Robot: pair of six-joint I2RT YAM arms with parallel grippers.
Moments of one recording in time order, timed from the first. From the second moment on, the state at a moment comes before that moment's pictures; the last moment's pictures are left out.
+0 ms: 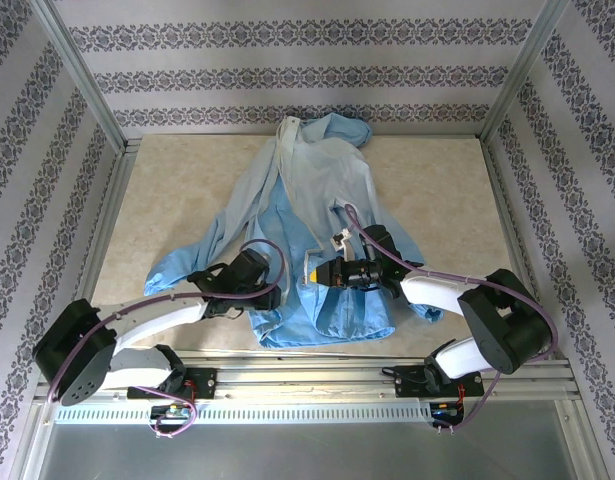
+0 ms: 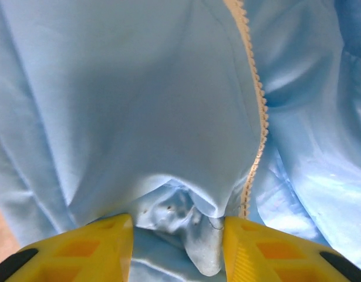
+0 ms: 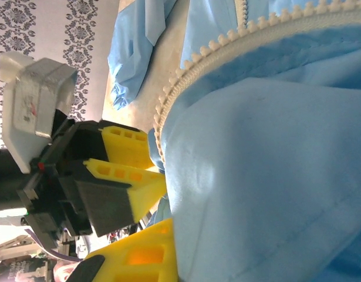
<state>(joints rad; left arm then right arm) -0.73 1.24 0.62 -0.41 0.07 -0.69 0.55 1.45 0.53 0.28 -0.79 0.79</state>
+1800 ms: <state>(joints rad) -0.76 1.66 0.92 -0.53 0.18 -0.83 0.50 1.51 0.46 0.34 -0.73 0.75</state>
